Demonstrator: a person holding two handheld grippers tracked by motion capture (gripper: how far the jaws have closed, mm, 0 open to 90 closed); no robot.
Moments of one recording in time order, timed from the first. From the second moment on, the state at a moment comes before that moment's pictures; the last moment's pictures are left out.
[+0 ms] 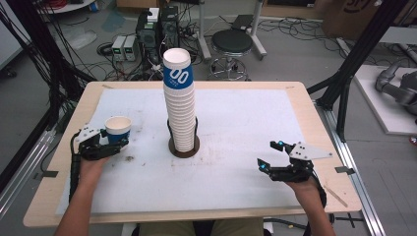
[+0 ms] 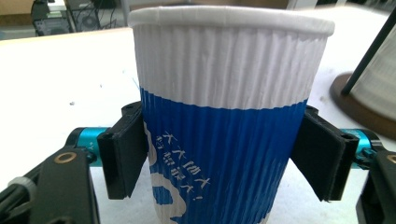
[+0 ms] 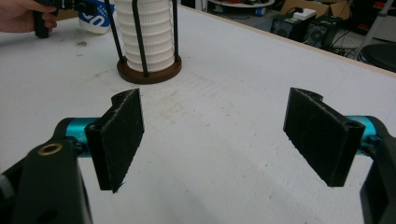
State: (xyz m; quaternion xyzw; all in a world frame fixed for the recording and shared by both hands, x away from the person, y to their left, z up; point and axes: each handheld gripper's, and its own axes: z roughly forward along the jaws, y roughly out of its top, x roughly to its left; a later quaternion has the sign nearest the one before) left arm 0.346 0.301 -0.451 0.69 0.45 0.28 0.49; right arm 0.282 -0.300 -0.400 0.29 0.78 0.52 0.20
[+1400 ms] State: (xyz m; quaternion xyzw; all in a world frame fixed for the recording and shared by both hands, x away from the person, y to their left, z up) left arm 0.286 0.337 -0.416 0.62 0.43 0.25 0.60; right arm 0.281 -0.303 -0.400 0.29 0.78 0.51 0.20
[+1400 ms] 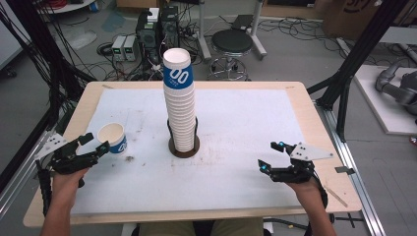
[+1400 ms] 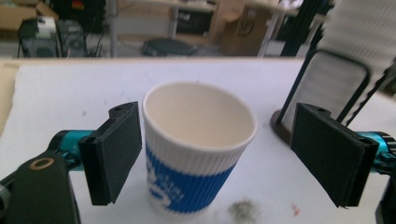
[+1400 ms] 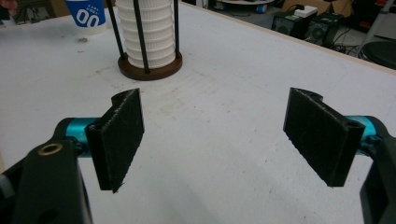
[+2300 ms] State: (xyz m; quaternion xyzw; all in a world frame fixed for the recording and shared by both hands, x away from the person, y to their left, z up) left arm 0.278 0.285 -0.389 0.63 0.33 0.24 0.66; right arm 0.283 -0.305 -0.401 0.32 0.78 0.50 0.21
